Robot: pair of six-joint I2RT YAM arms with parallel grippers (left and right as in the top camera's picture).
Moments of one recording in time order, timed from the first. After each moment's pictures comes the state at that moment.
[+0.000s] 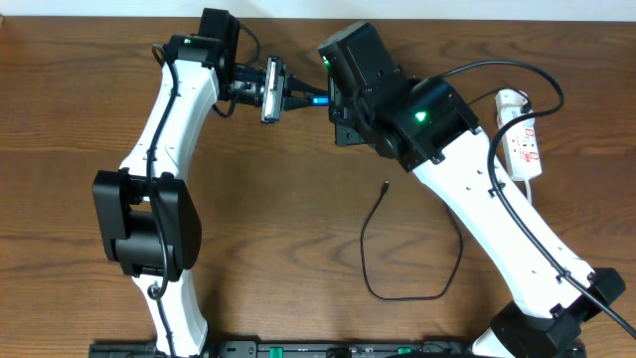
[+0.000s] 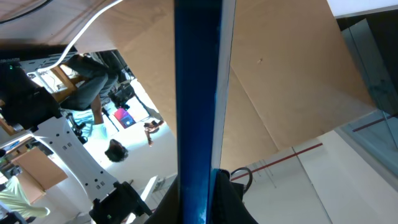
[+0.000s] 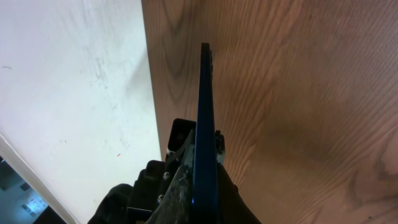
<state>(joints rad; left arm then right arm) -0.14 2.06 1.84 -1.14 1.45 -1.20 0.68 1.76 1.99 -1.10 0.19 2.09</state>
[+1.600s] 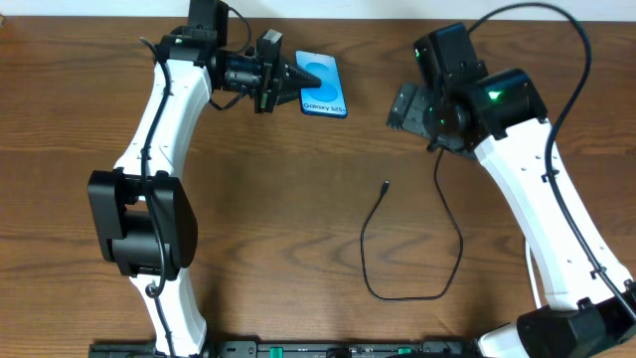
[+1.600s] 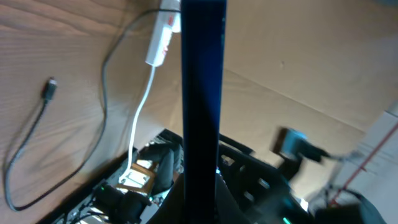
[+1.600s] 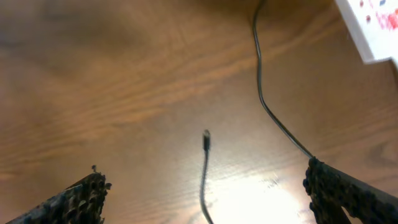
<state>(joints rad) -0.10 2.06 1.83 -0.92 1.30 -0.77 0.38 1.66 1.75 -1.27 0.15 0.77</state>
